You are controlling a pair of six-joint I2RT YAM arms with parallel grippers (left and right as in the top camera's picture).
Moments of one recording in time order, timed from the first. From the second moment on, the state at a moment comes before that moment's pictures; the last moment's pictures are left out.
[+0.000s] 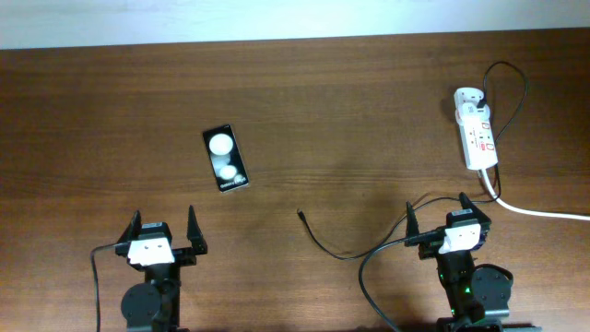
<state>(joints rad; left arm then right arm) 0.03 0.01 0.01 -0.08 -0.06 0.00 0.00 0.02 0.01 -0.07 -0.10 -0.14</state>
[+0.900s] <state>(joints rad) 0.03 0.99 1.33 -1.04 0.36 0.16 0.00 0.01 0.01 -0.07 -0.10 -0.14</state>
